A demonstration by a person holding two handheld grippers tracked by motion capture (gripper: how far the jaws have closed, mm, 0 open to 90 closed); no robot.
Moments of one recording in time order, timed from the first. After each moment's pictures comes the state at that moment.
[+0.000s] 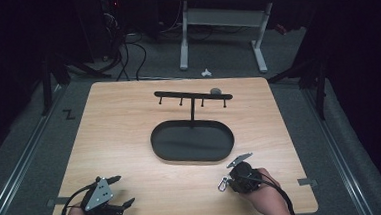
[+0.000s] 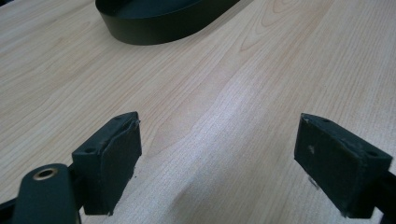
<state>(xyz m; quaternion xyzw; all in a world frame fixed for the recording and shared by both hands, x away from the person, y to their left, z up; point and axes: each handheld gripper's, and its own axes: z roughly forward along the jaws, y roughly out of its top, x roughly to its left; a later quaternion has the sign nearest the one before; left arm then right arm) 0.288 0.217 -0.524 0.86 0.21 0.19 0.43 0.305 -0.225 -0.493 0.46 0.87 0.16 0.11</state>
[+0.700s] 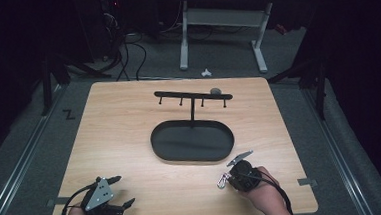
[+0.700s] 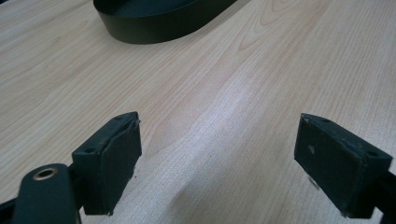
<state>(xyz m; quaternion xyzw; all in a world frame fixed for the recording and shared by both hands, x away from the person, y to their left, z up) 0.288 0.217 -0.525 0.86 0.21 0.19 0.43 0.310 -0.225 -0.492 0.46 0.87 0.17 0.09</state>
